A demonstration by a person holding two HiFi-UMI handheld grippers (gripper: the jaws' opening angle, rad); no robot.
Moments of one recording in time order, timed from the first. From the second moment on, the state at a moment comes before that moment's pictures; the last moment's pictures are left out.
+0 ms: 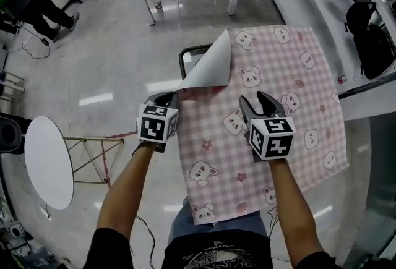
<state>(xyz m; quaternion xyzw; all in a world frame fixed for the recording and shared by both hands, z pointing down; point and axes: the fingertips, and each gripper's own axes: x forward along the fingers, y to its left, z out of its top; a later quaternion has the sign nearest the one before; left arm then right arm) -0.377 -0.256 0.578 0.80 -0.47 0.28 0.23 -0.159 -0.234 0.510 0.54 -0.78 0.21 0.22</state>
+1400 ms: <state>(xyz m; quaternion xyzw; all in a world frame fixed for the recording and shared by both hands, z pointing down) -0.311 -0.300 0.595 0.84 -0.28 0.46 -0.10 -0.151 -0.223 0.529 0.61 -0.73 0.24 0.20</state>
